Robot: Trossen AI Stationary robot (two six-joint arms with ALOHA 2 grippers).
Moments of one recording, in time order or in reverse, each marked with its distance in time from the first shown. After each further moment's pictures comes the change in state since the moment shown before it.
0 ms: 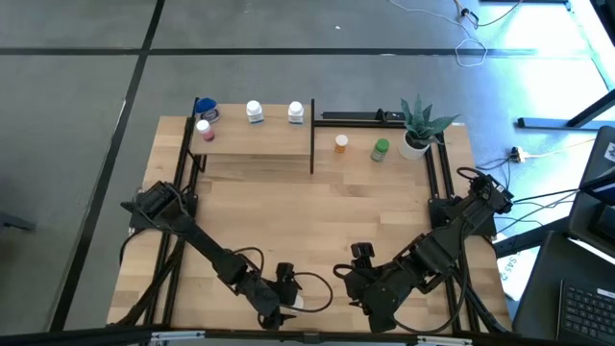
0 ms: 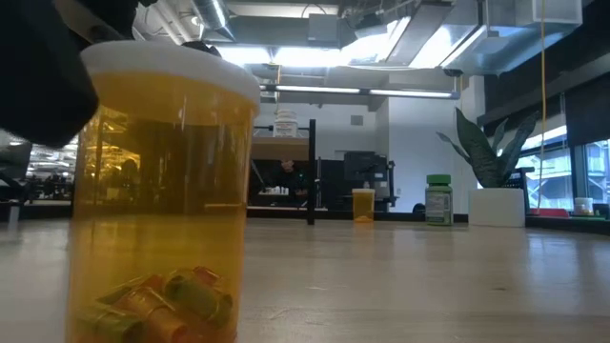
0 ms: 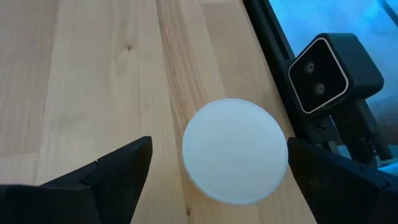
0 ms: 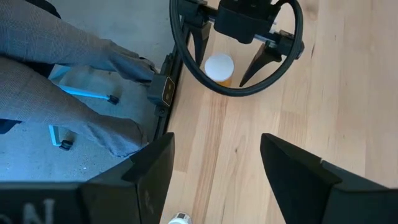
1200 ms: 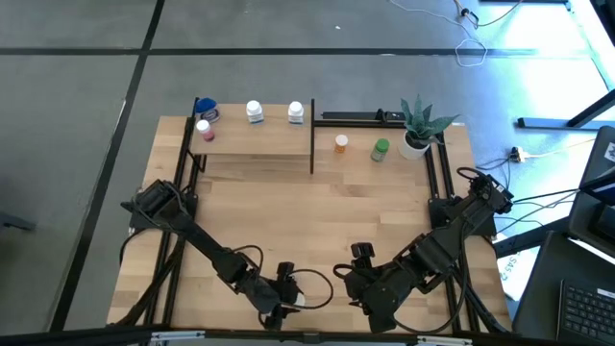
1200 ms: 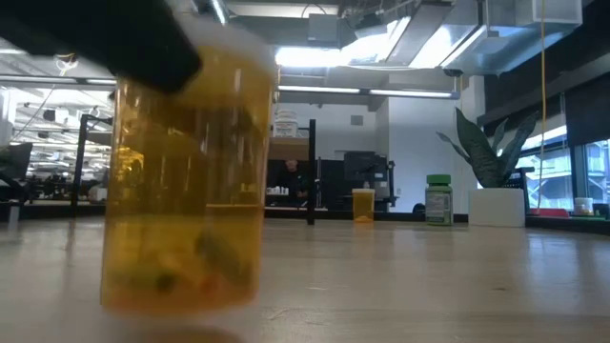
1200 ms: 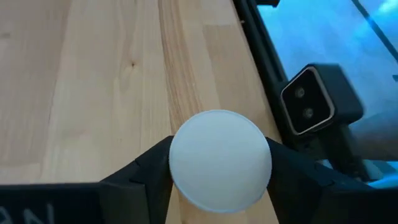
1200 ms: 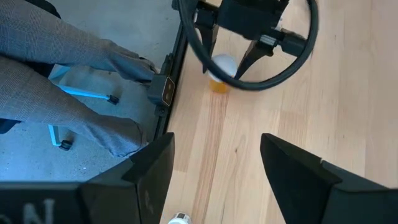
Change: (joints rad) left arm 0.005 -0.024 0.002 0.023 -0.001 -0.029; right arm 0.000 0.000 0.000 0.000 0.000 -0.001
